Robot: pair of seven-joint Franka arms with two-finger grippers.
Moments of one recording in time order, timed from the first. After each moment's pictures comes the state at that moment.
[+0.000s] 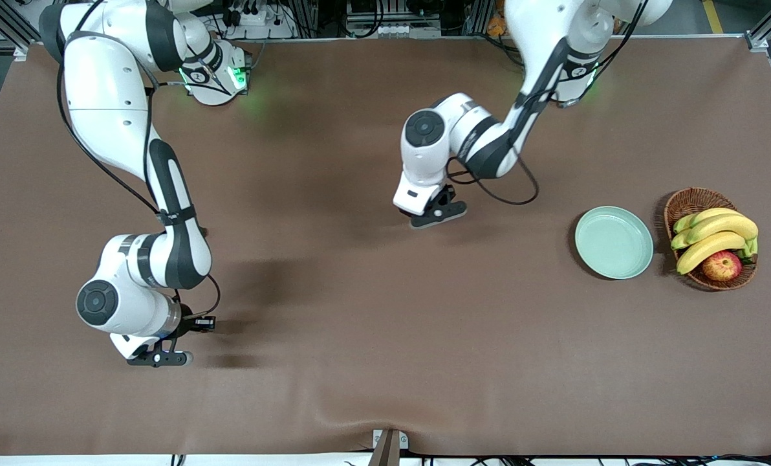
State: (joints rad) left arm -0.73 0.43 -0.03 -1.87 0.12 2.31 -1.18; right arm 0.27 0.87 -0.23 -1.29 0.25 2.10 0.00
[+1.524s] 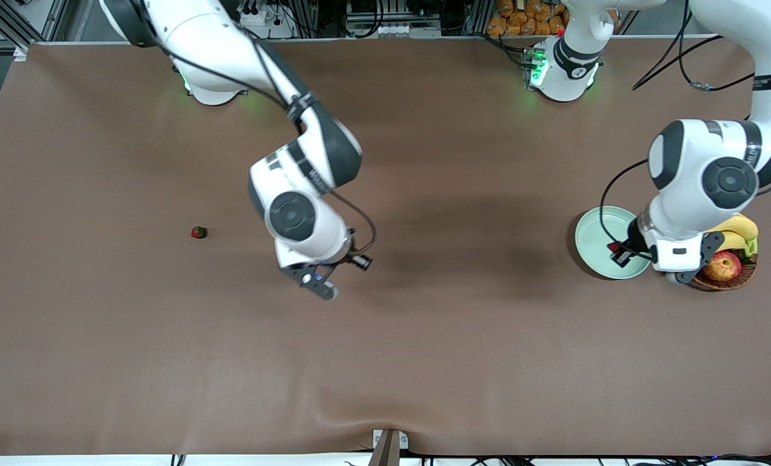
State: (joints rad) left arm -0.03 0.24 -0.02 -1.98 0.12 2.18 -0.86; right arm 0.67 0.77 -0.10 -1.14 0.25 1.89 1.11
